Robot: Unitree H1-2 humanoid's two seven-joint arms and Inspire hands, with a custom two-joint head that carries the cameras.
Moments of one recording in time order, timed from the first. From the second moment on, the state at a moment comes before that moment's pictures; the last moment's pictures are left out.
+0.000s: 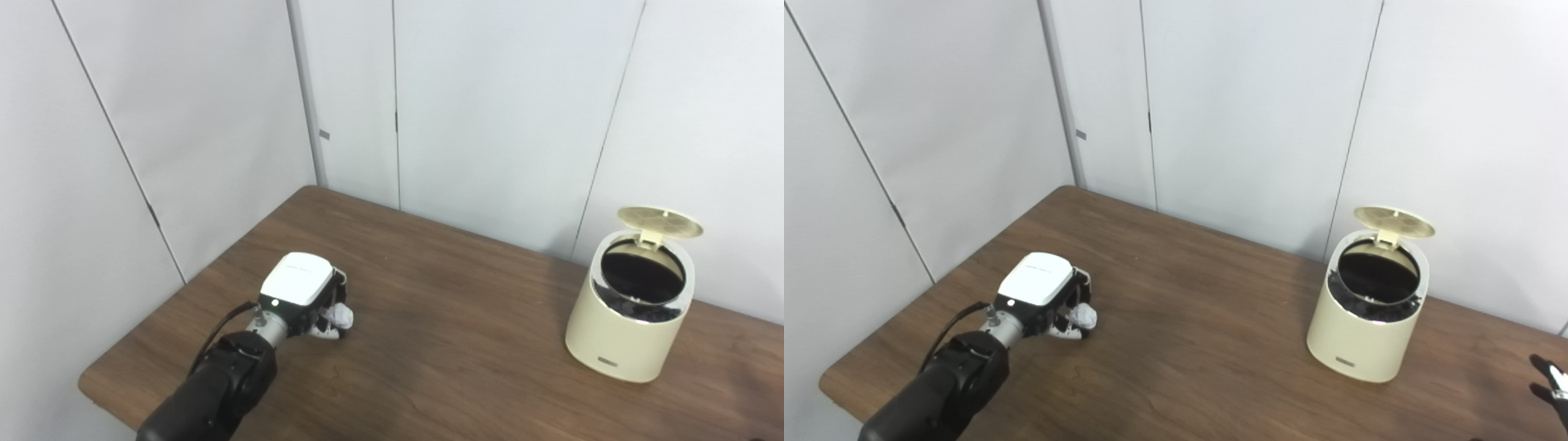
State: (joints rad) left arm 0.02 0.62 0.01 -0.19 0.97 0.17 -0.09; right arm -0.14 -0.34 0.03 -0.08 -0.34 -0.05 0.08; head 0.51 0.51
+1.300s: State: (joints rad) left arm -0.34 0.27 -0.13 -0.28 1.02 0.01 -0.03; right arm -0.15 -0.28 0.08 -0.13 -0.45 0.03 0.09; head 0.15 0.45
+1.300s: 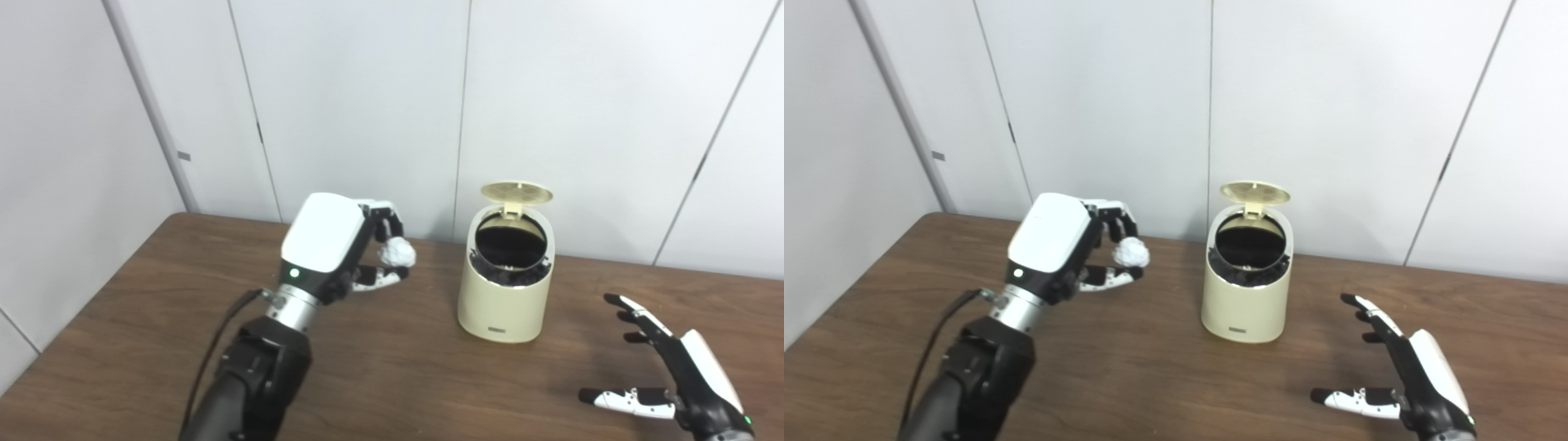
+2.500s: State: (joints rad) left arm -0.61 0.12 -0.28 0.20 0.94 -0.09 0.28; right arm -0.15 -0.22 0.11 -0.13 -0.52 0.07 0.07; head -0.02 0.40
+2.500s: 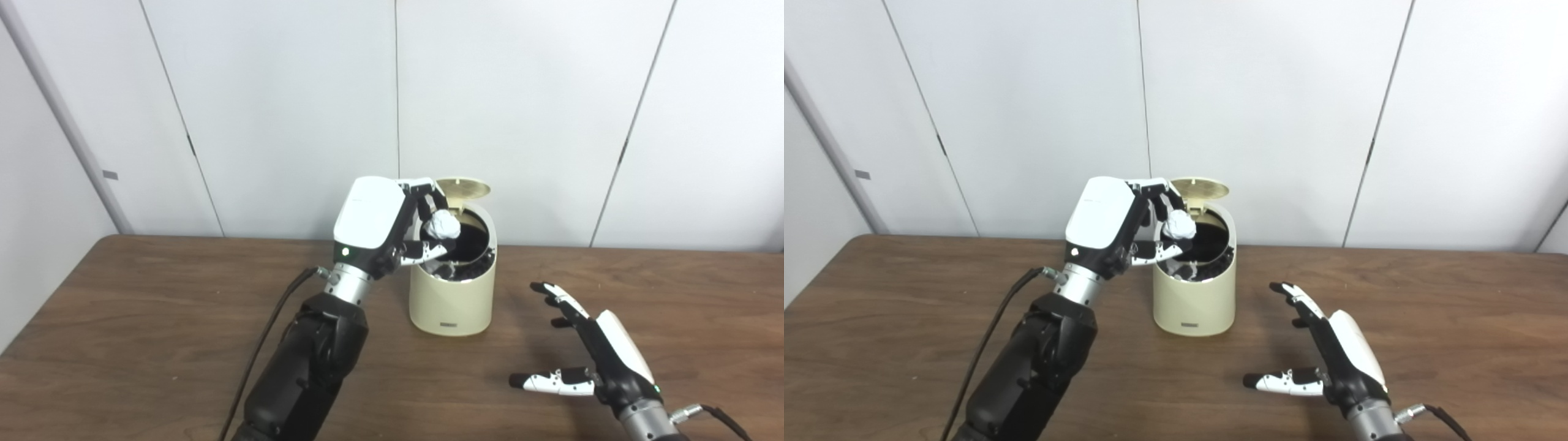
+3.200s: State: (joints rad) left arm -0.69 0.13 -0.40 0.42 1.02 -0.08 0.44; right arm -0.15 -0.22 0.10 -0.14 -0.52 0.07 0.06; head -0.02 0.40
